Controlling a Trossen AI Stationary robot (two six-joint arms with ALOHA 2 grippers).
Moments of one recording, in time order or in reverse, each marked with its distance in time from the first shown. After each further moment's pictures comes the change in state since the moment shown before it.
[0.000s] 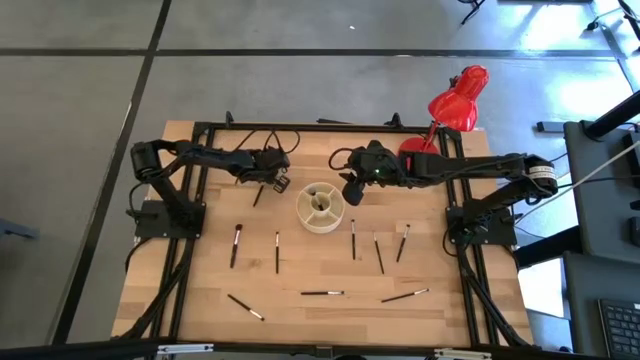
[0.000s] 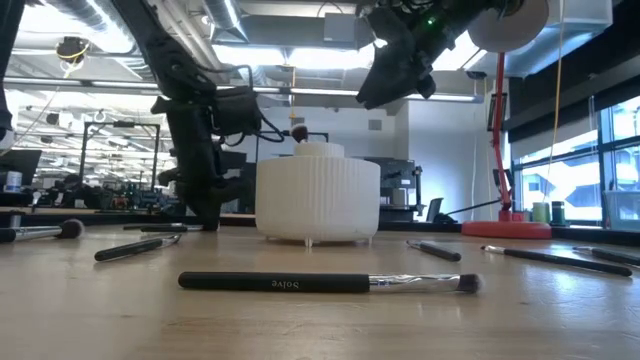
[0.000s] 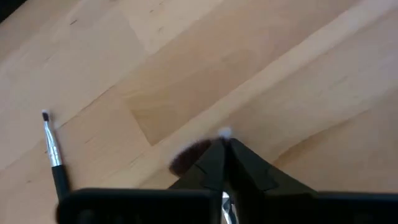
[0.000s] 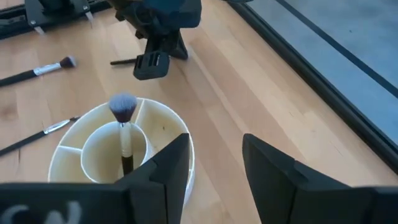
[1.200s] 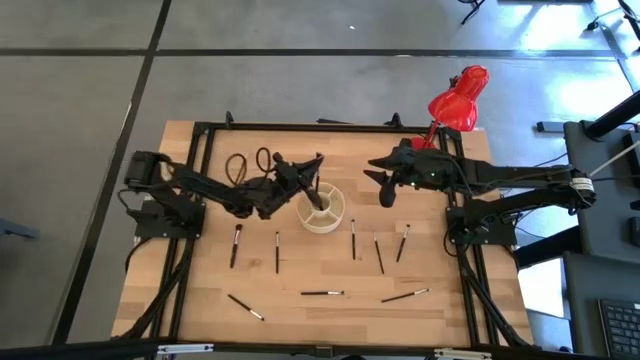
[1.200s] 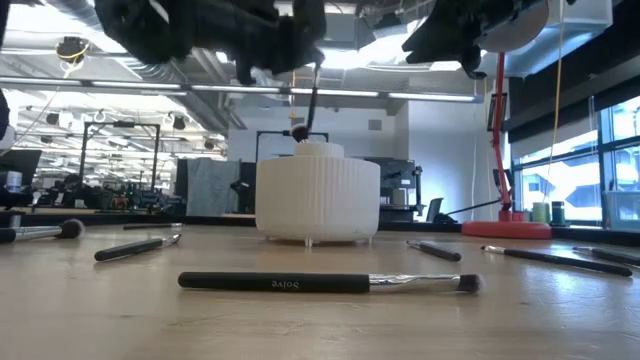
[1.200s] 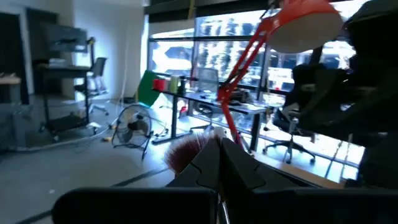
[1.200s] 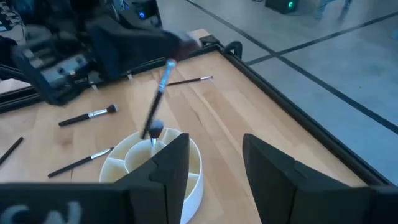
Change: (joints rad) left arm -0.491 -0.011 -0.030 1.491 -0.454 0.483; right arm 0.035 -0.412 -0.257 0.142 0.002 -0.033
